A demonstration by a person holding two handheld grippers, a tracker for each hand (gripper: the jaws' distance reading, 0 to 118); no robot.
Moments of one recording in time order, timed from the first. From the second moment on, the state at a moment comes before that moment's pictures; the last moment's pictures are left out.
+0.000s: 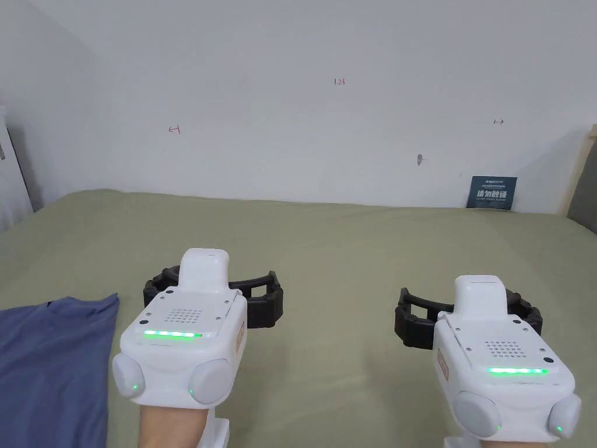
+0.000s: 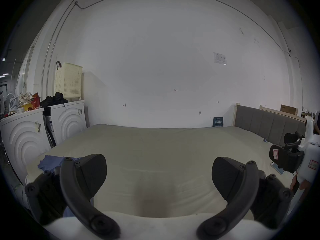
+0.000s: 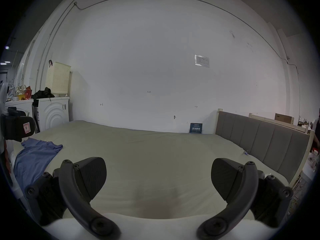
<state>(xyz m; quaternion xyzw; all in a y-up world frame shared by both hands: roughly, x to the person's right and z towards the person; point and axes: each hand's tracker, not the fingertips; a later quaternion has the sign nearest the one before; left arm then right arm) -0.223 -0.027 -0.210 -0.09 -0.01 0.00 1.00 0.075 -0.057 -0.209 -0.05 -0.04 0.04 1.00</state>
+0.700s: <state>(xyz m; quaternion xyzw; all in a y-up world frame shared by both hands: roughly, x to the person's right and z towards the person) -0.228 -0.028 -0.213 -0.09 -0.01 0.00 1.00 0.074 -0.056 -0.209 -0.04 -0.04 0.04 1.00</state>
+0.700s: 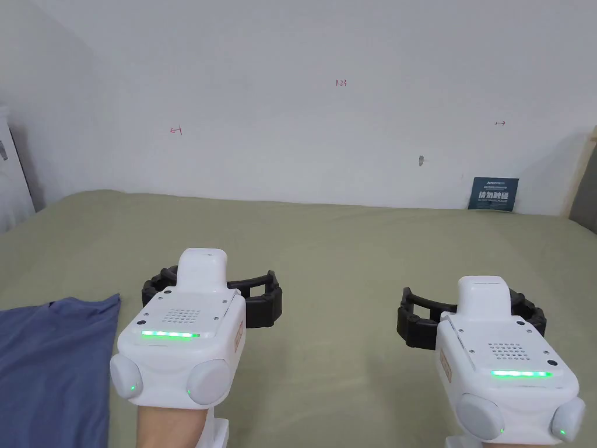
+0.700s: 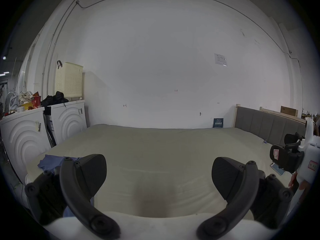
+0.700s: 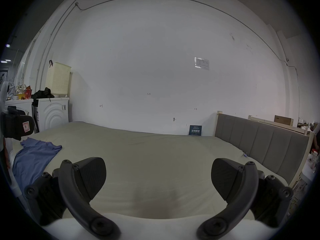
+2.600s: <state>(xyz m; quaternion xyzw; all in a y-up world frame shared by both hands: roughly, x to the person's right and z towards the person) -0.303 -0.027 -0.228 -0.12 0.06 0.00 0.99 0.028 -0.042 -0.244 -0.06 0.01 0.03 1.00</state>
